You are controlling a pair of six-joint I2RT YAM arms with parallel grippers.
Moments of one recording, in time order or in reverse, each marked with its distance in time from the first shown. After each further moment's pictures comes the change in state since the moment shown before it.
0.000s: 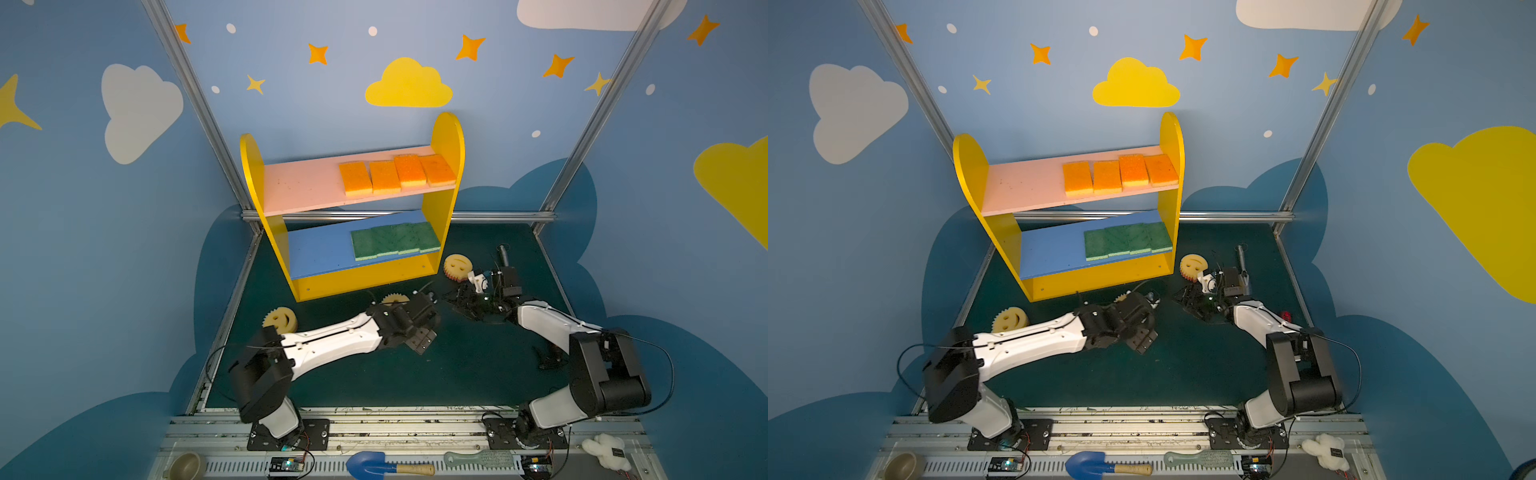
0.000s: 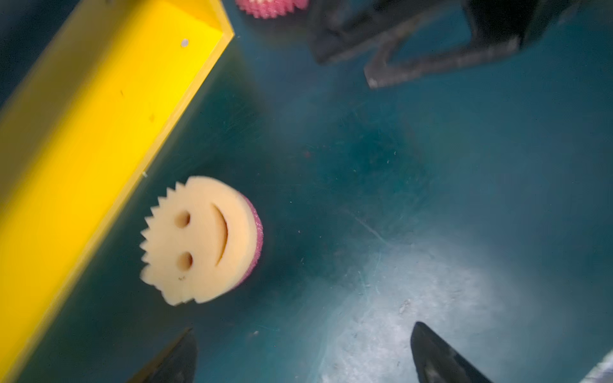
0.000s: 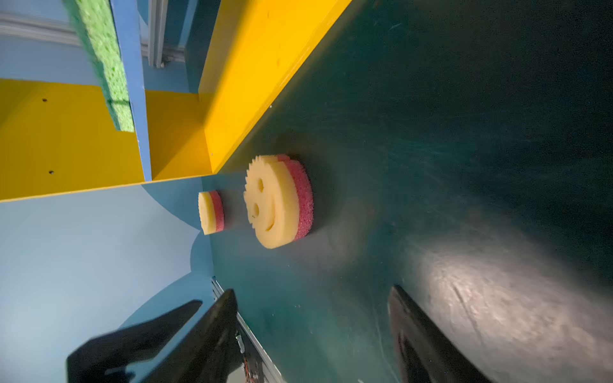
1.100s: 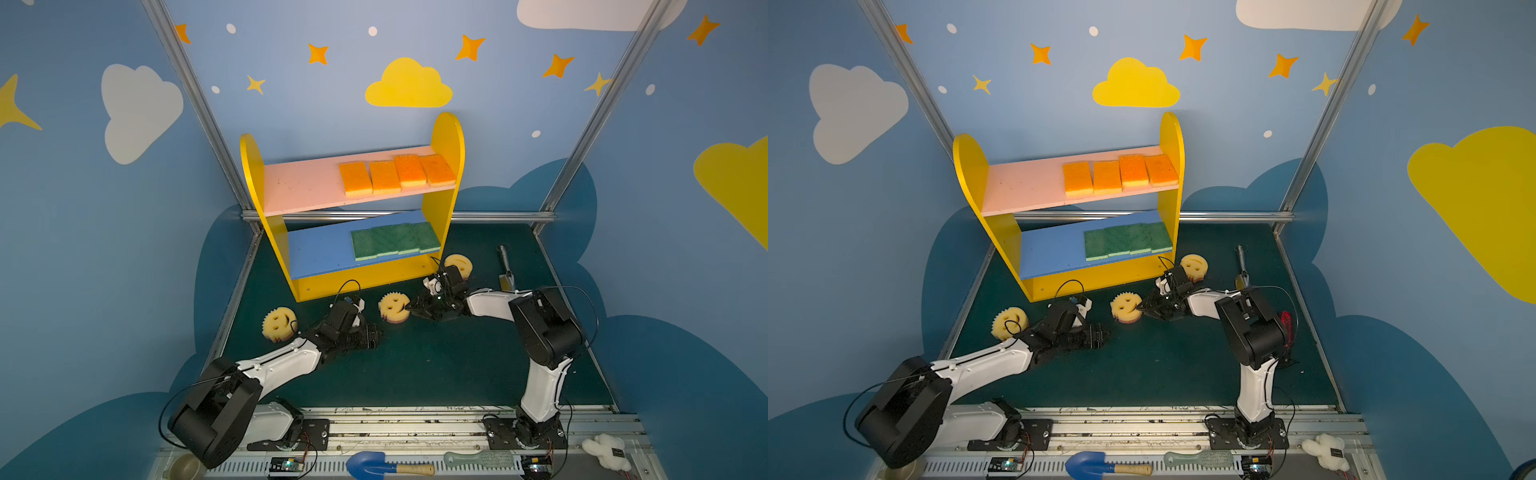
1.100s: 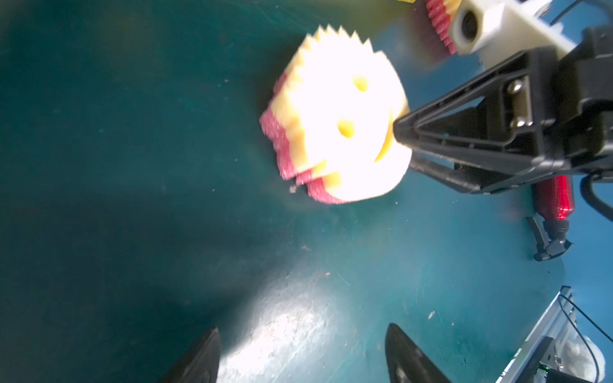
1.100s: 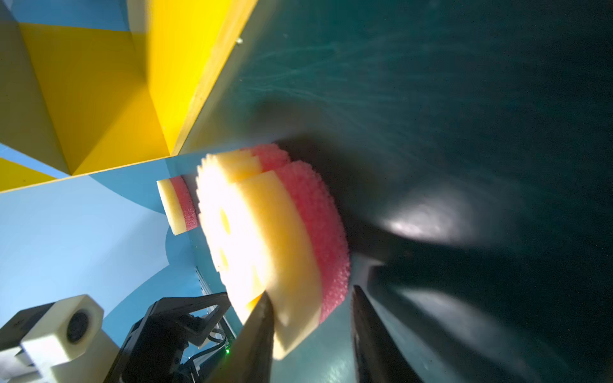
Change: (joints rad) left arm 0.383 -0.257 -0.586 0.476 0.397 -0.356; right arm 0.270 0.397 0.219 0.149 0.097 0.190
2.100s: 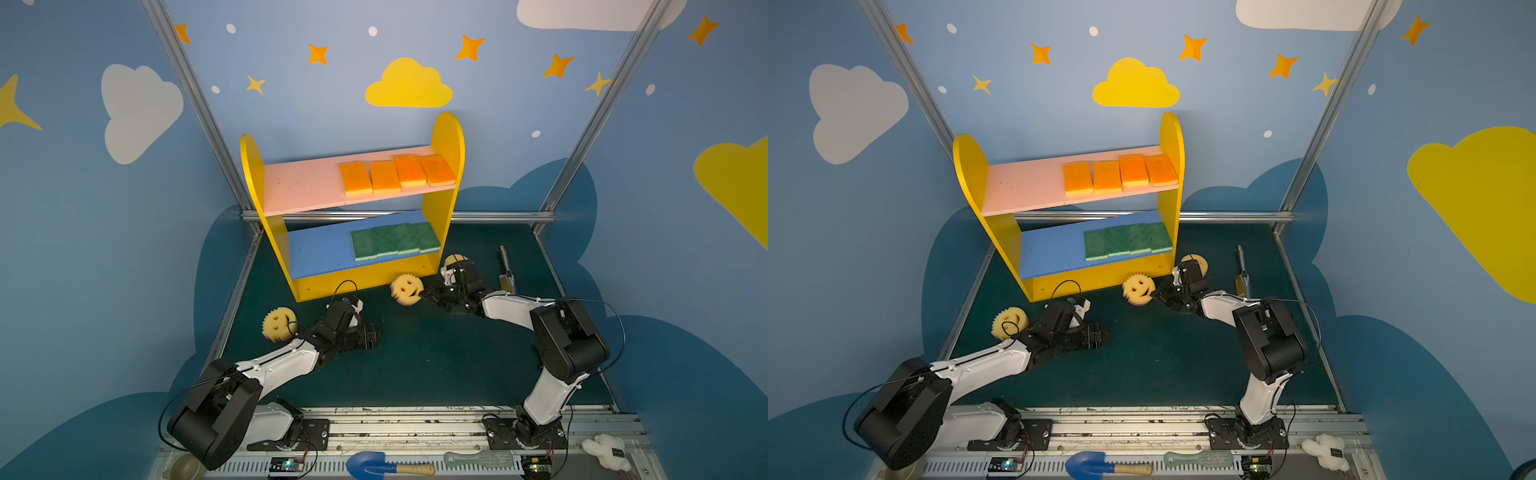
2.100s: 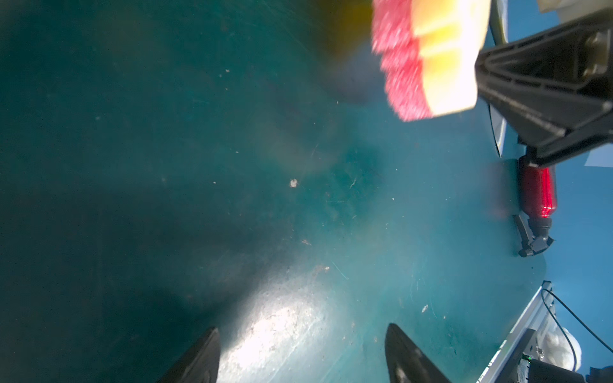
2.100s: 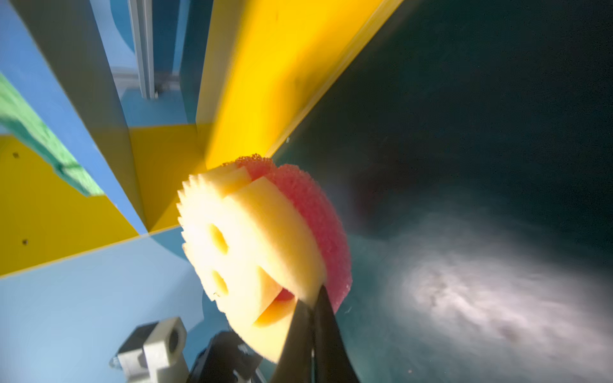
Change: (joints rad) left arm 0.024 0.004 -0.014 0.018 0.056 -0.001; right arm -0.084 -0.161 -0.098 0.113 0.124 0.159
